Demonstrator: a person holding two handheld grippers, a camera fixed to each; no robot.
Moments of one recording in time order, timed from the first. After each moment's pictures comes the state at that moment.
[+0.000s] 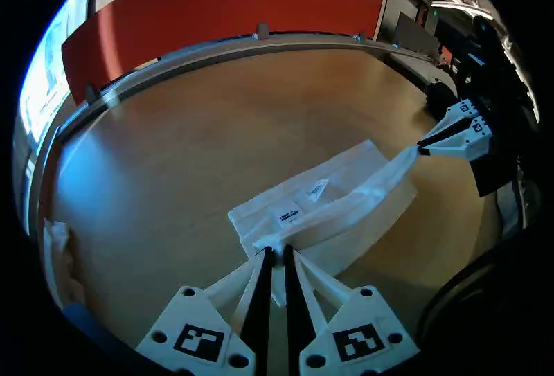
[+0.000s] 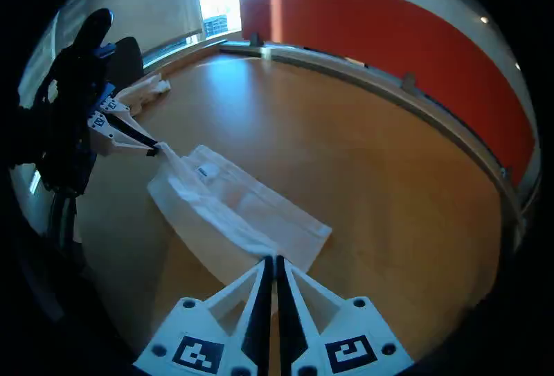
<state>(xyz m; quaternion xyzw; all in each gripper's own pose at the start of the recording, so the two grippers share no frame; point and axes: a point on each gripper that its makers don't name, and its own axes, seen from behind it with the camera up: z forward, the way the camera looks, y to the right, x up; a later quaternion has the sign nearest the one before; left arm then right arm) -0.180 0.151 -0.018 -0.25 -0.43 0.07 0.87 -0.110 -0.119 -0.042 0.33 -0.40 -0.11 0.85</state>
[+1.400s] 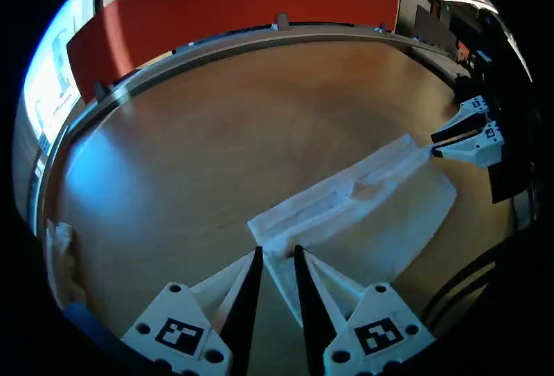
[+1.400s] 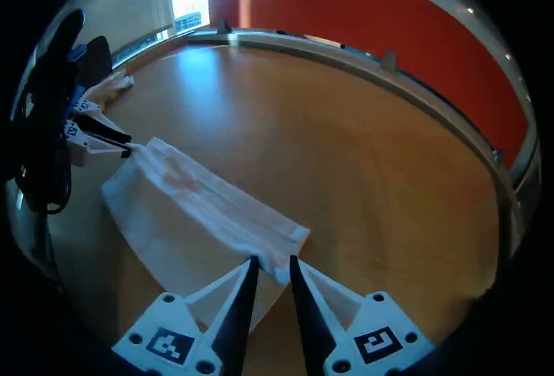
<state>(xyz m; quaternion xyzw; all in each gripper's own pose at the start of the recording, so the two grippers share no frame) -0.221 0.140 0.018 -0.20 -0.42 0.10 0.88 -0.160 -0.112 0.000 0.27 -0.41 -0.11 0.86</state>
